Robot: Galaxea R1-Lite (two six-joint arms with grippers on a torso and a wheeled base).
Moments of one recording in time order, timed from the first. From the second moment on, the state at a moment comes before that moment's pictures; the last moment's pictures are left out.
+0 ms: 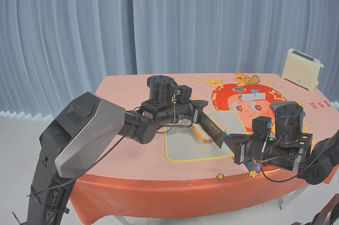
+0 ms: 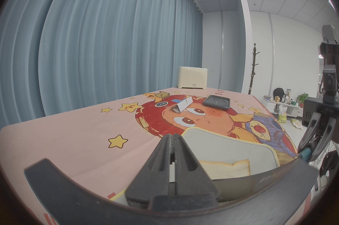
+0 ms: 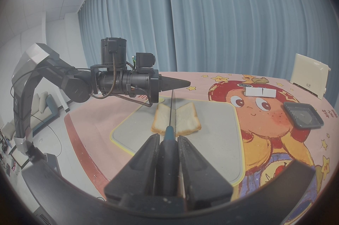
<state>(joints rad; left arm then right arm) -0.58 2.51 -1.68 -0.61 -0.40 0.02 0.62 1.75 -0.52 -0.76 -0.09 0.17</state>
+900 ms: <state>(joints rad) -0.58 2.51 -1.69 -0.61 -0.39 0.02 0.62 1.76 -0.52 -0.76 -0.09 0.17</state>
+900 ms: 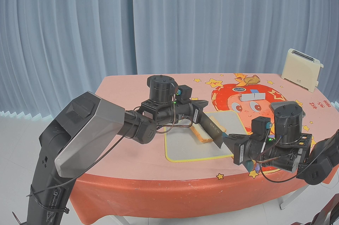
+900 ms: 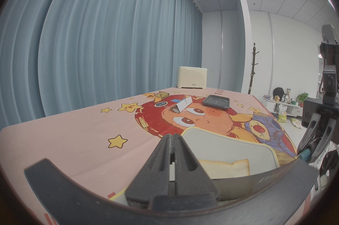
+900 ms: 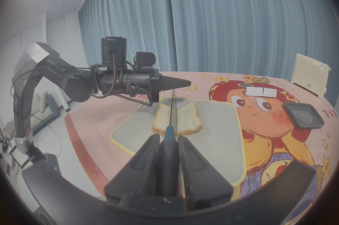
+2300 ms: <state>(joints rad) -0.58 2.51 -1.69 -0.62 -0.39 0.03 0.62 1.77 -0.52 -0.77 -0.09 0.17</state>
